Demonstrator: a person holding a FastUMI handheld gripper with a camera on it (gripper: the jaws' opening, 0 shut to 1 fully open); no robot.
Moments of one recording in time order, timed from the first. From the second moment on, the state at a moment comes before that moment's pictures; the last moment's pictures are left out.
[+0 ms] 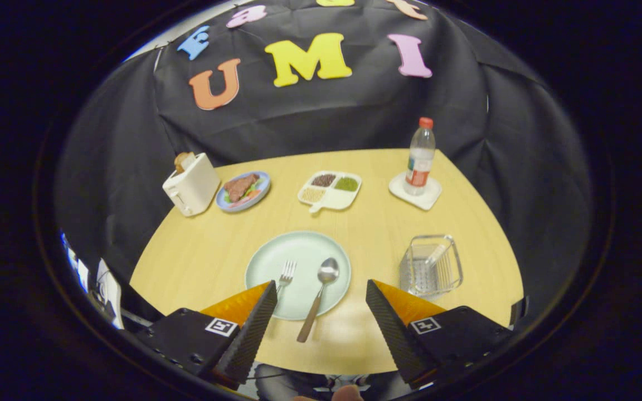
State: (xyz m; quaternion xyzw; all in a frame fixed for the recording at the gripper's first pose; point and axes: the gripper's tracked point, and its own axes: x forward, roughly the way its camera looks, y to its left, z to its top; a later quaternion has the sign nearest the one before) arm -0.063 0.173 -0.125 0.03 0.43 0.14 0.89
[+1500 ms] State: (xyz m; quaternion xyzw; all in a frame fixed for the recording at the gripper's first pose) arm -0.097 0.175 -0.239 0.01 0.61 0.08 0.78
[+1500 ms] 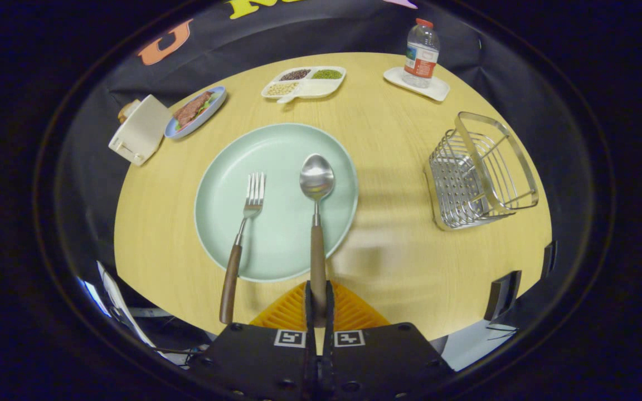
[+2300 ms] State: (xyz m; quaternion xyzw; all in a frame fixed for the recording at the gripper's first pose) arm -0.095 0.127 -0.100 0.08 0.54 0.10 0.83
